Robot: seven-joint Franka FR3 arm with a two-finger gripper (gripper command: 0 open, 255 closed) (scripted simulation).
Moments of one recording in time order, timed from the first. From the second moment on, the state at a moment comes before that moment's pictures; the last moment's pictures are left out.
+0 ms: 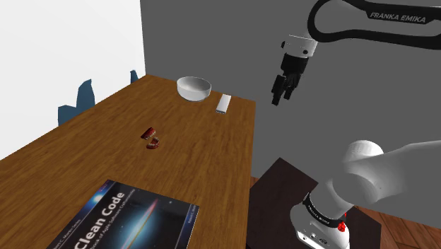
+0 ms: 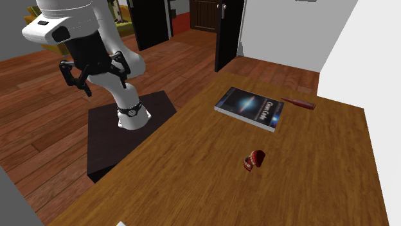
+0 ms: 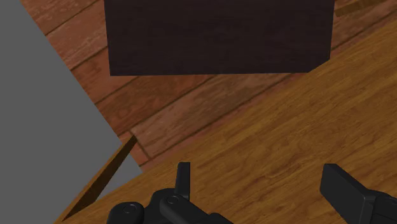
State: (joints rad) arm -0.02 -0.74 -0.06 -2.40 -0.03 1.59 -0.03
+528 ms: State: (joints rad) arm 0.02 -0.58 0.03 -2.35 0.03 1.69 0.07
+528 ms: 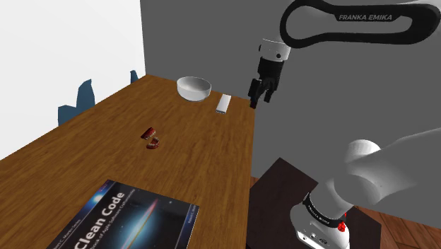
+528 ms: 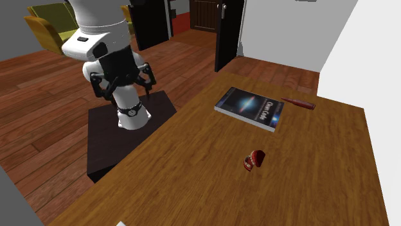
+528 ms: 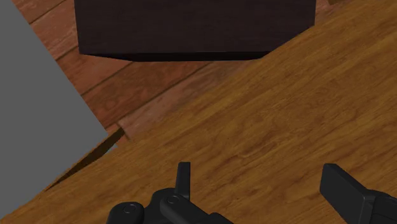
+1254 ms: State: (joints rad) arm 0.08 -0.24 0.17 -2.15 0.07 1.84 0.26
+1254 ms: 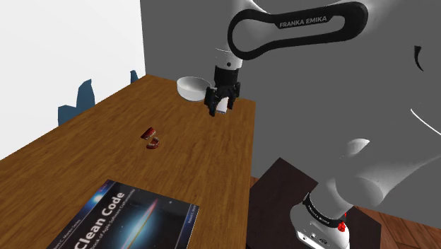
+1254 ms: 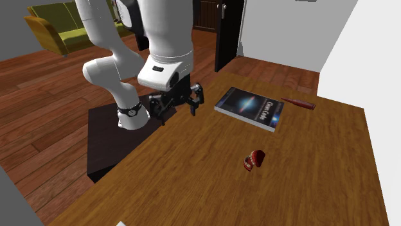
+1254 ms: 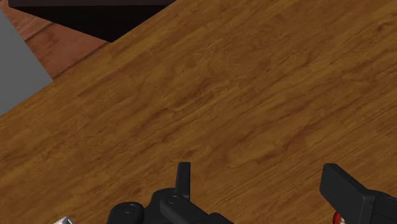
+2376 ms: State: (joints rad) arm 0.22 0.40 0.28 -1.57 -0.07 1.86 0.55
